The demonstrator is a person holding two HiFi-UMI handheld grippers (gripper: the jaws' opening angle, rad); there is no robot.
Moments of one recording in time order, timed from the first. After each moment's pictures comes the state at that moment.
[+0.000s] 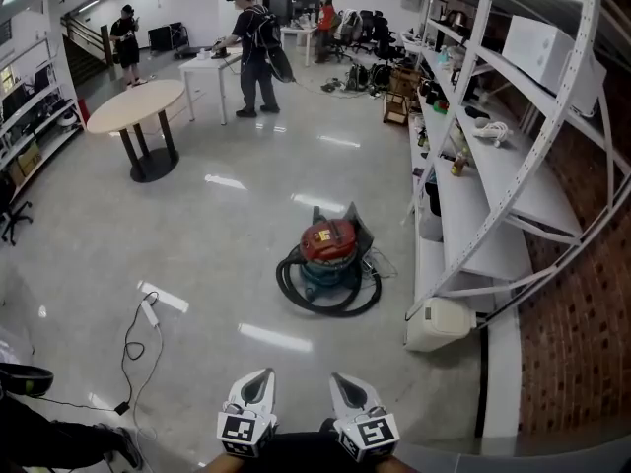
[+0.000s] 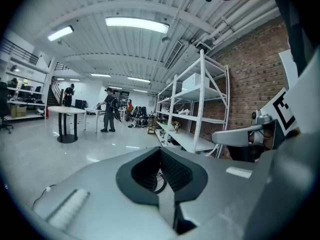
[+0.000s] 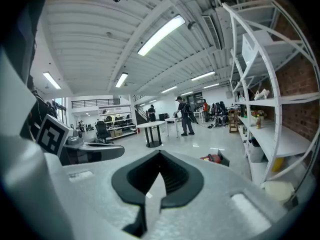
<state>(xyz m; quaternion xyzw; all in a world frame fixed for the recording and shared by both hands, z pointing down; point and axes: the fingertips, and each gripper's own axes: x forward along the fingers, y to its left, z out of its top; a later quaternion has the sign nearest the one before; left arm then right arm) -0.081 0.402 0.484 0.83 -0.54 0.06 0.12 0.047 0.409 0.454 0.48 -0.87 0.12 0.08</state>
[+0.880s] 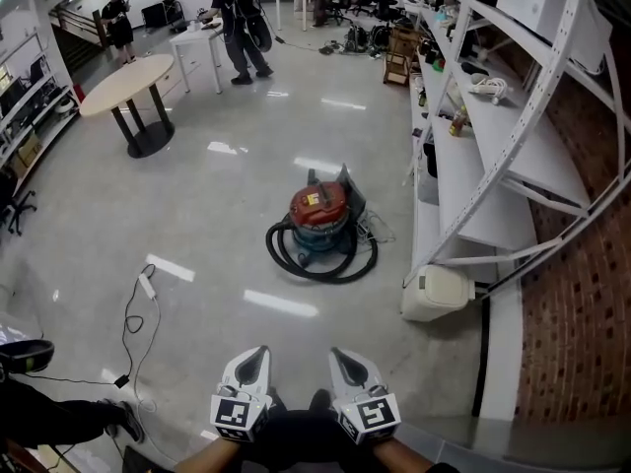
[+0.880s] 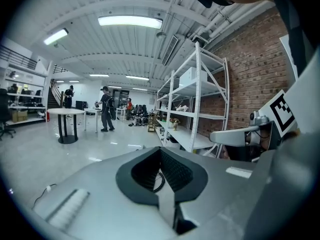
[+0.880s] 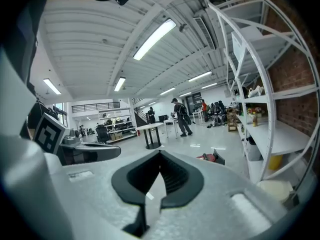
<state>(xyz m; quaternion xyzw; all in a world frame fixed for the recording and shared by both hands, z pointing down) 0.000 0.408 0.482 0.83 -0.54 0.08 0.12 0.131 0.405 0.459 0.47 -0.87 0.13 0.06</state>
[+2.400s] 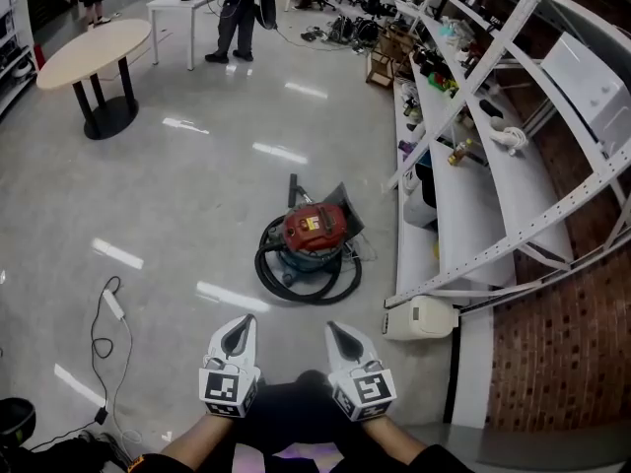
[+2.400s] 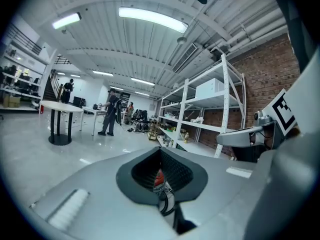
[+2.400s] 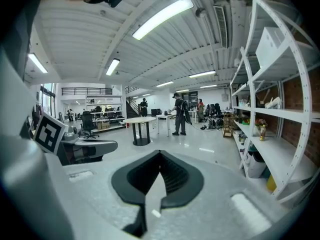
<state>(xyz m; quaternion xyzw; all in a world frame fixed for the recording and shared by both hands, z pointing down) -0.174 0.150 0.472 0.84 -0.53 0.01 0.15 -0.028 0.165 0.451 0.52 -0.84 0.10 0.13</state>
